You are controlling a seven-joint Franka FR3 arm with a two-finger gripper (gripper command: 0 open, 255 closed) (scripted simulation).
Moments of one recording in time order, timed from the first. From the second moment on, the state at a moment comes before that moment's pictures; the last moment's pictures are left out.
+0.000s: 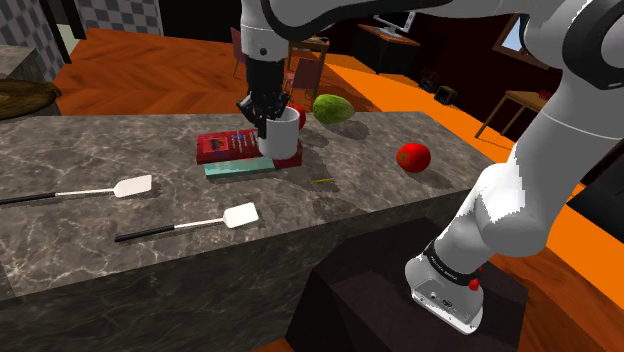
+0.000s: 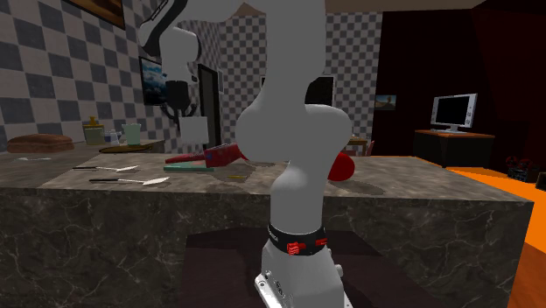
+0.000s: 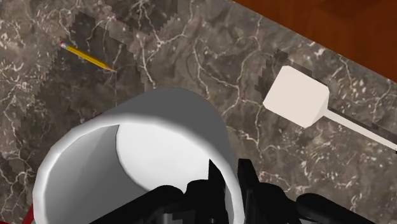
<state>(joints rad) 0.26 0.07 0.24 -1.85 0.00 1.82 0.45</state>
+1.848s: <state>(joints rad) 0.26 0.16 0.24 -2.02 -0.02 2.09 0.46</state>
